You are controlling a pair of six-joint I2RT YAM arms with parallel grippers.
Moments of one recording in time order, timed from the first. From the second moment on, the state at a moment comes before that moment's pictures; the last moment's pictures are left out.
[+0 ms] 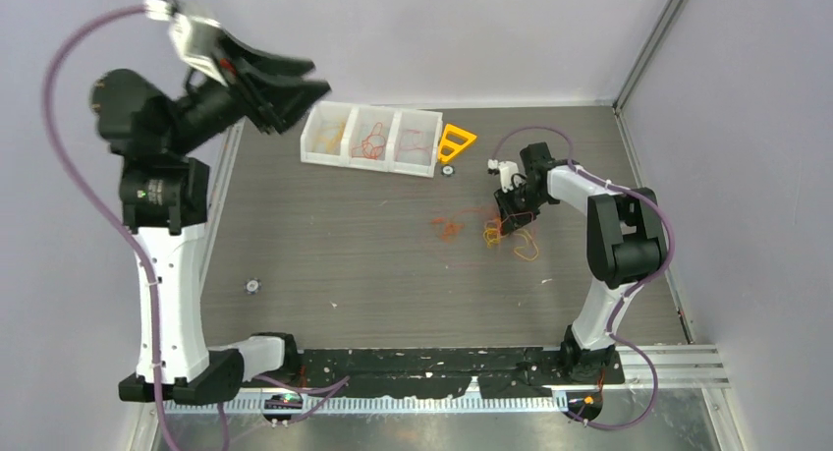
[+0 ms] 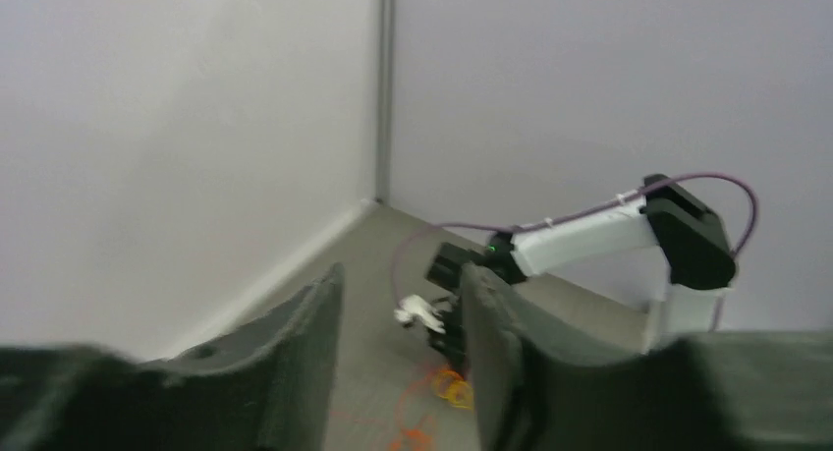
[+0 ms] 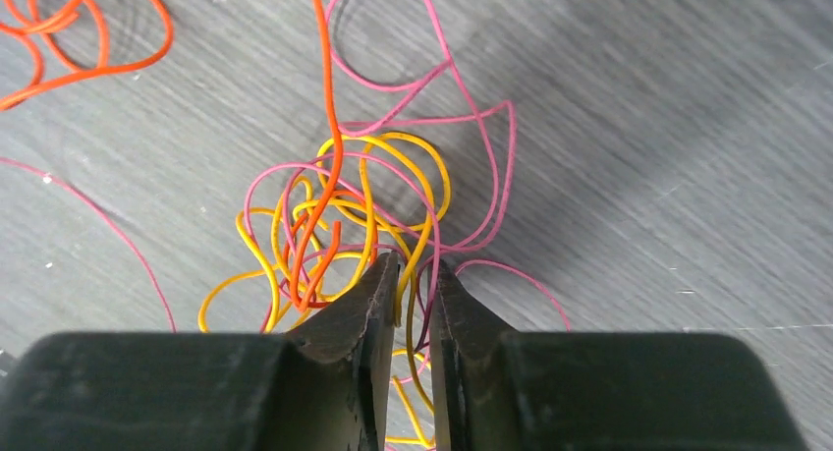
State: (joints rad) left arm -0.03 1.27 1.96 -0.23 0.94 -0.42; right arm 0.17 1.84 1.18 -0.63 -0.35 -0.34
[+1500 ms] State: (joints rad) left arm -0.83 1.89 1.11 0.43 0.59 -0.83; right arm 0.24 1.75 1.14 -0.68 -0.46 -0.14
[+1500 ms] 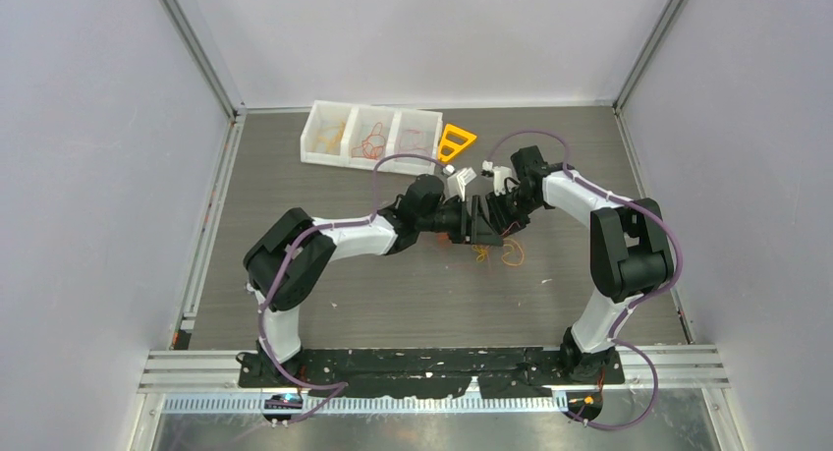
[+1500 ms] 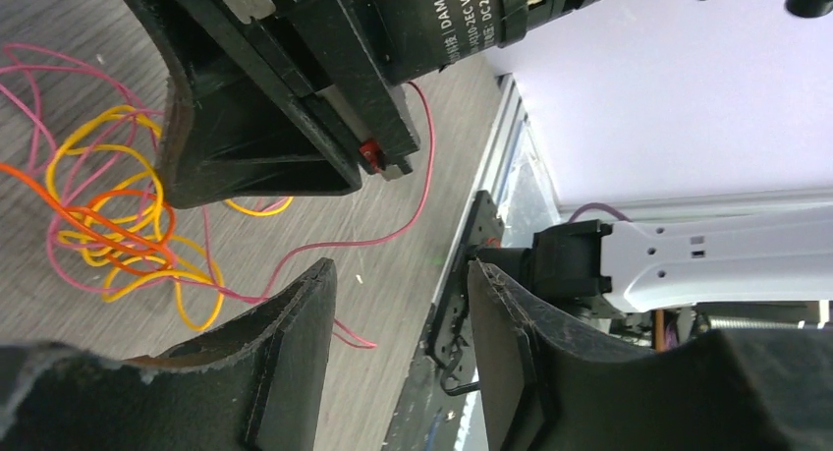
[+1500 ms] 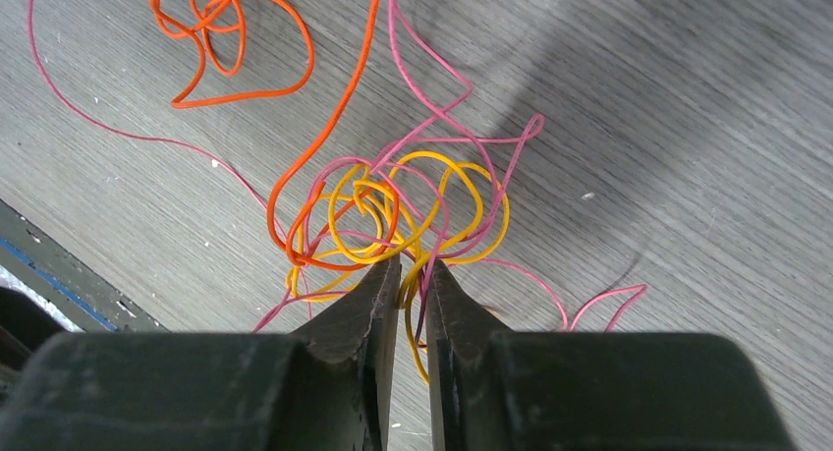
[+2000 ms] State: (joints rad) left arm -0.83 1.70 0.86 0.49 0.44 -0.95; right arm 0.24 1.75 1.13 -0.68 -0.45 -0.14
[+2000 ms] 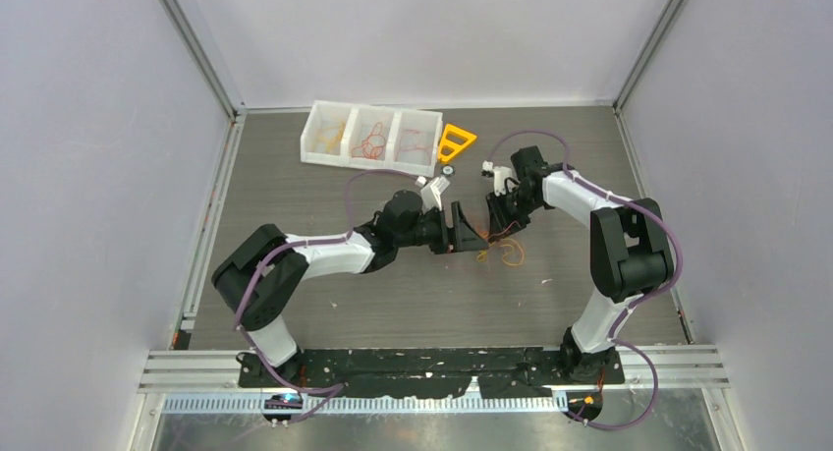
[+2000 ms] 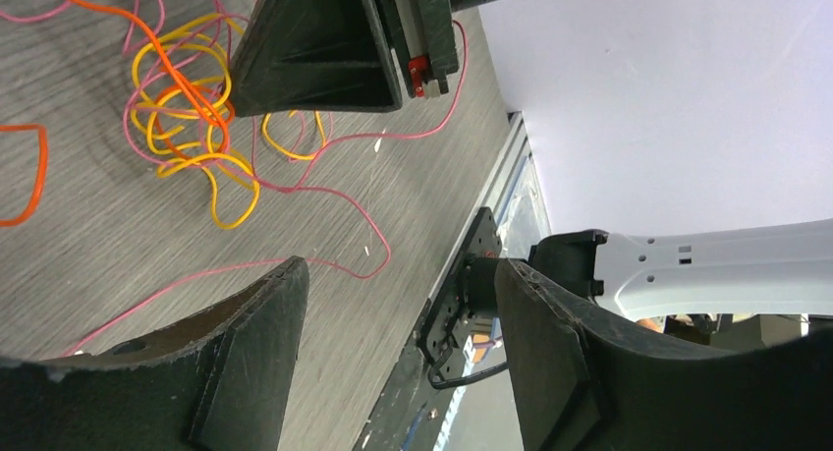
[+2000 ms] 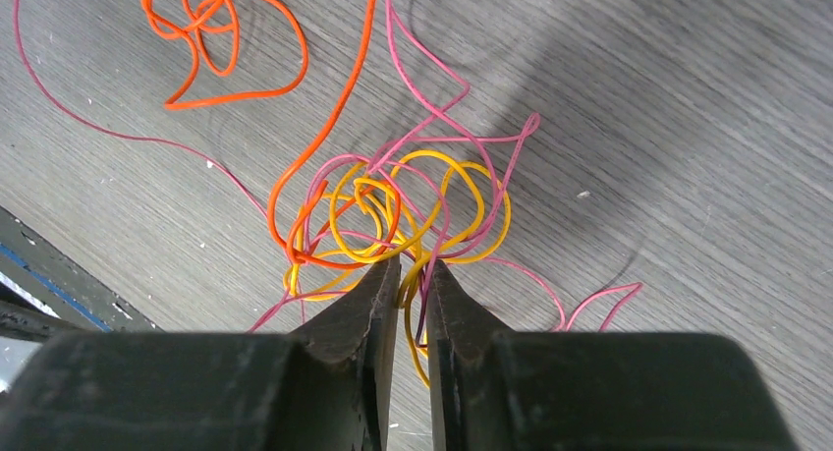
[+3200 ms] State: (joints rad) left arm -0.90 1.73 1.02 0.50 0.56 -0.85; right arm 0.24 1.71 1.10 -0.68 -0.42 -0.18
